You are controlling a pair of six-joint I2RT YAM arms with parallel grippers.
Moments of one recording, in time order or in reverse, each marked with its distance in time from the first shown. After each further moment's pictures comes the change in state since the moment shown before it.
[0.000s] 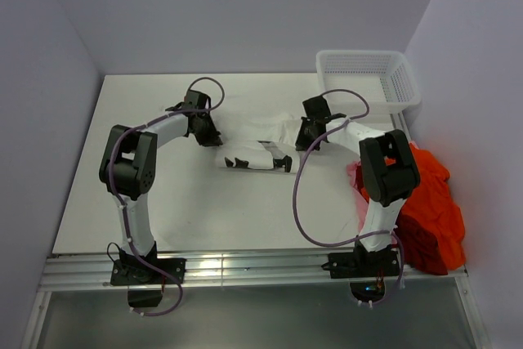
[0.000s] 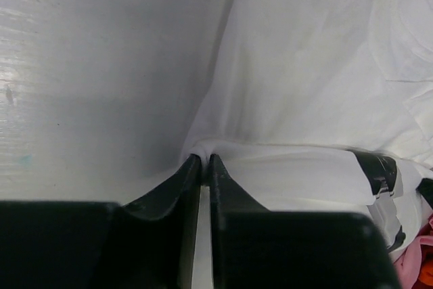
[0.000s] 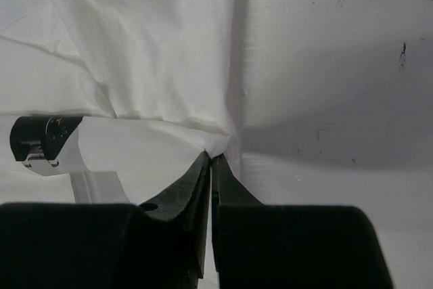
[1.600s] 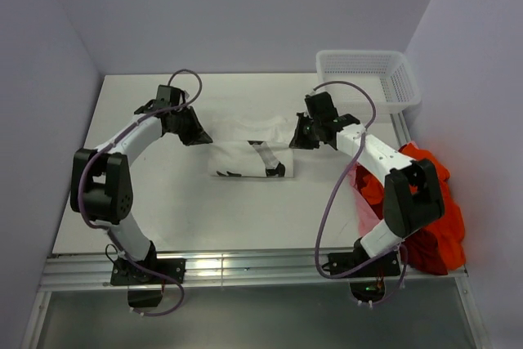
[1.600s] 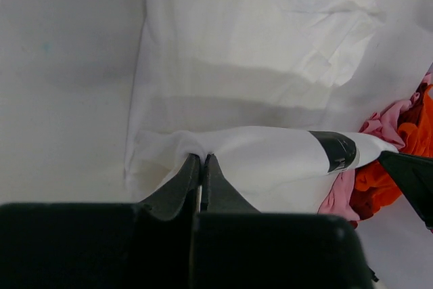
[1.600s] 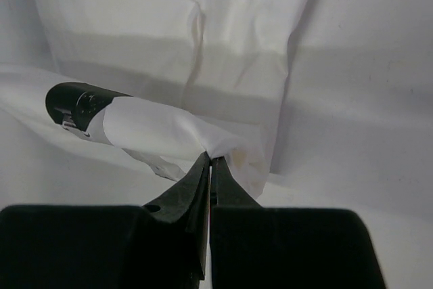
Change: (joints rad) left arm 0.107 -0.304 -0.130 -0.120 0.238 0.037; right arm 0.081 -0.303 -0.047 -0.112 -0.108 -0.061
